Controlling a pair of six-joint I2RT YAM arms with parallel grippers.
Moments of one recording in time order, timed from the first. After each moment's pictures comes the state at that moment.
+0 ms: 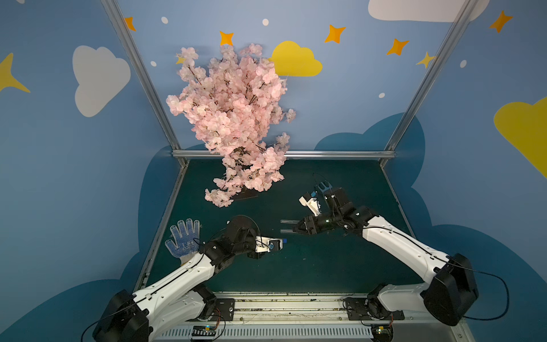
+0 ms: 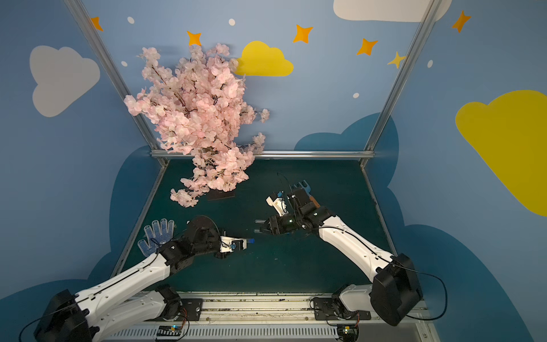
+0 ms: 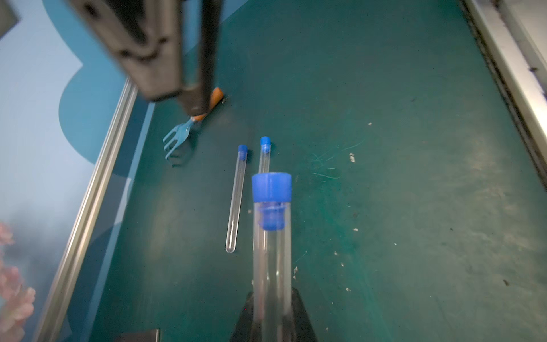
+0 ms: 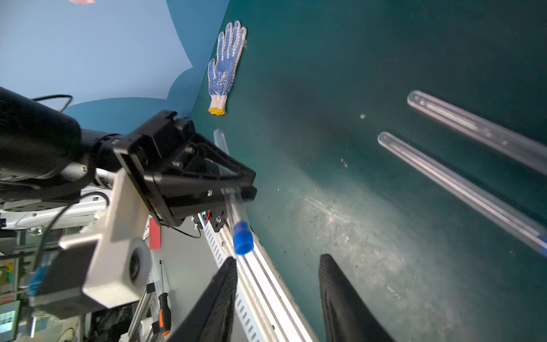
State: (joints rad) left arm -0.65 1.02 0.55 -0.16 0.31 0.86; right arm 0.69 1.32 0.97 -0.50 -0.64 0.44
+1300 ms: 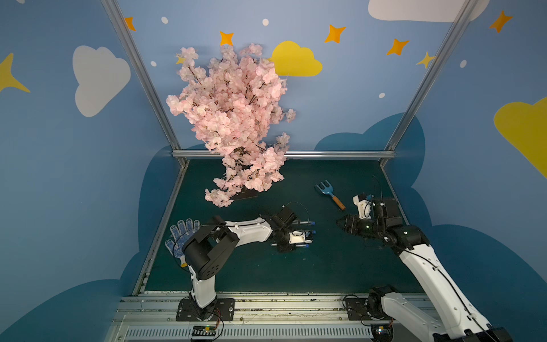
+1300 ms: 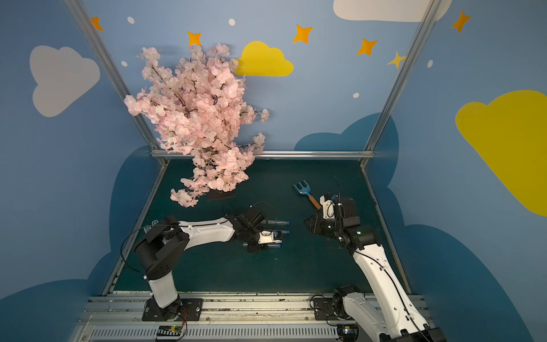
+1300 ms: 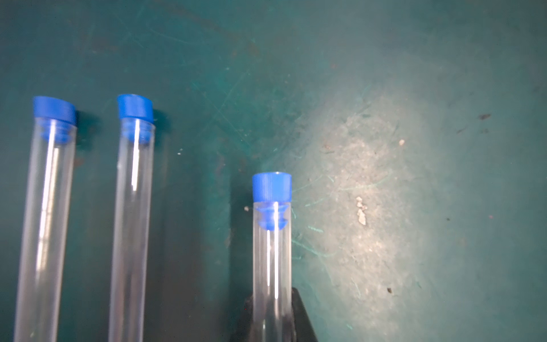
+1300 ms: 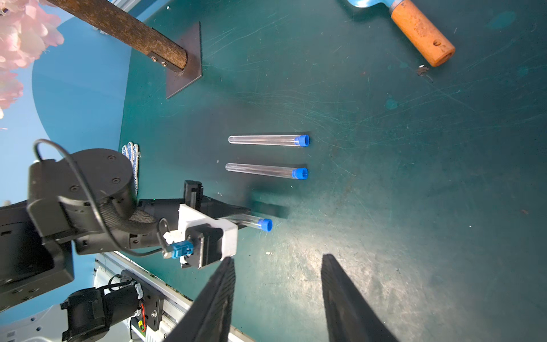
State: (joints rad) left arm -0.81 1.85 1.06 -0.35 0.32 0.71; right arm 0.26 0.93 0.86 -0.77 -0.38 0.42
